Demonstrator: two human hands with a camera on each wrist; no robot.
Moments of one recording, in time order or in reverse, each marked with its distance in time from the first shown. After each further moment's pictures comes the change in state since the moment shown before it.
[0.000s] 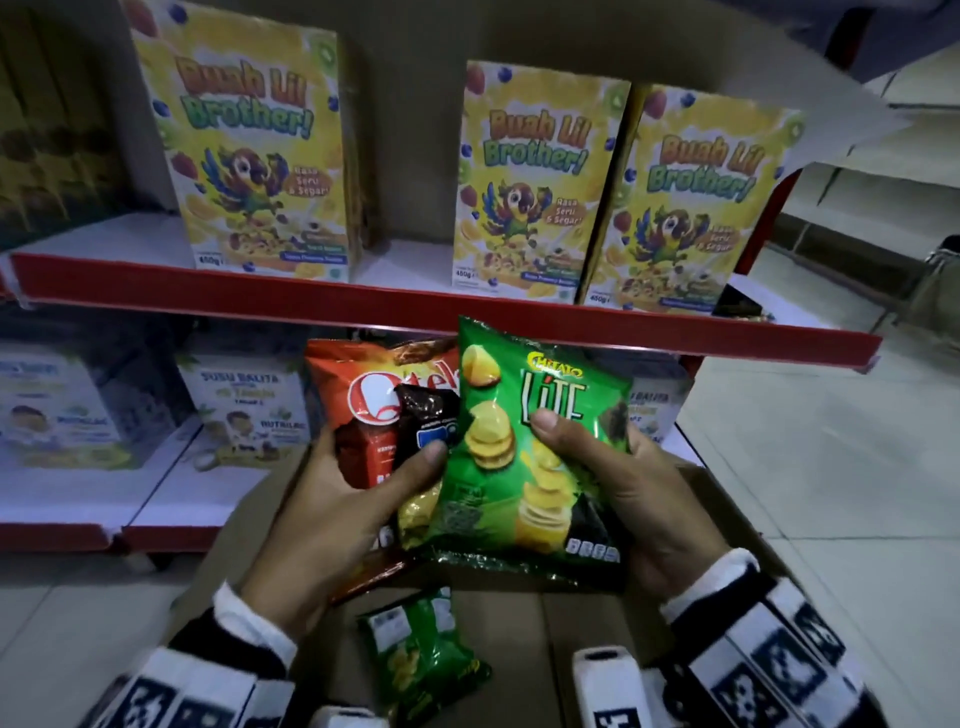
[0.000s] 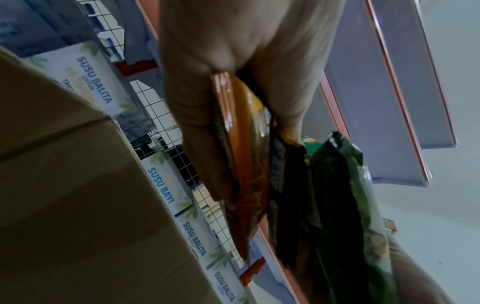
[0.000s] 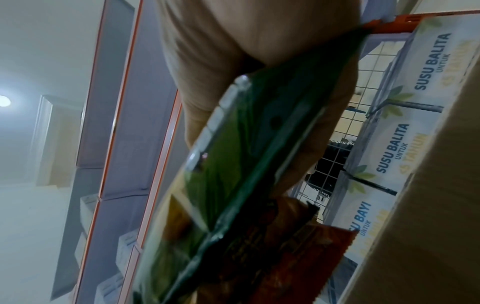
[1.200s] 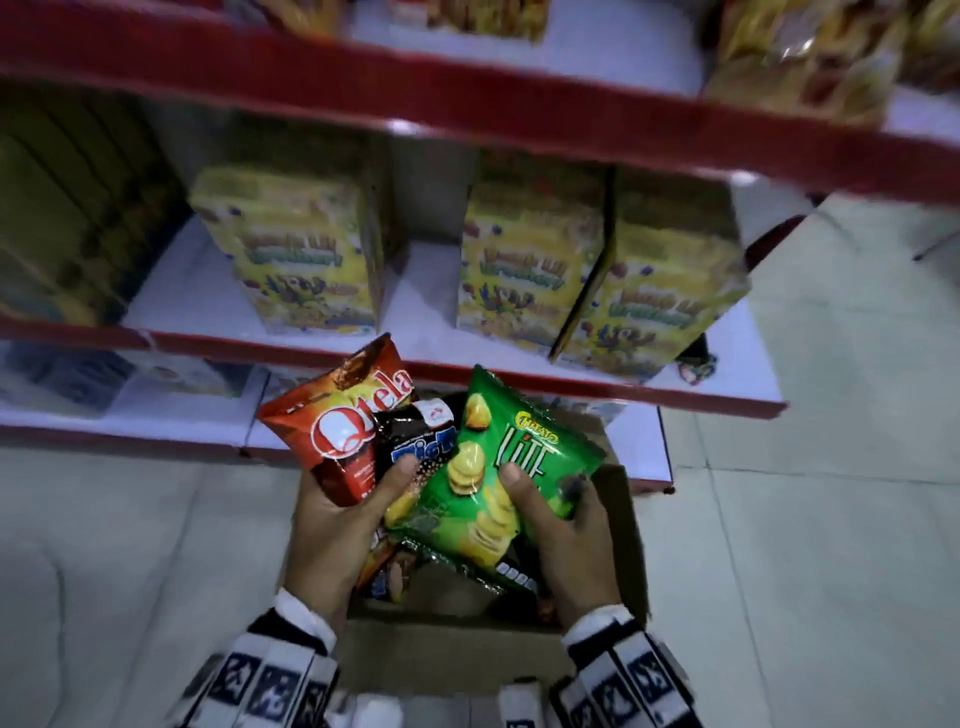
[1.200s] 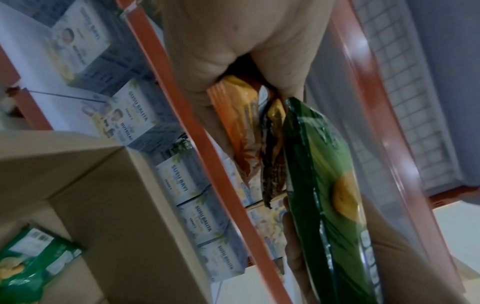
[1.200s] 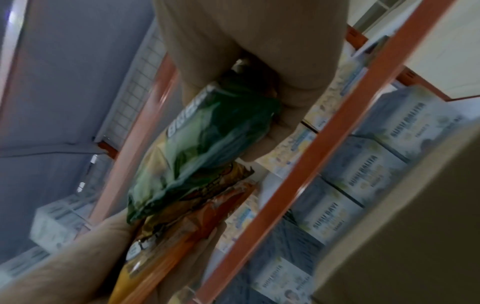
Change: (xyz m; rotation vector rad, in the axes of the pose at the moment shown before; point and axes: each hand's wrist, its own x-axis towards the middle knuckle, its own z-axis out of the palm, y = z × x) left_hand 0.015 0.249 0.033 -0.097 0.342 -0.373; right_hand -0.040 -0.199 0.093 -0.209 0.361 0.185
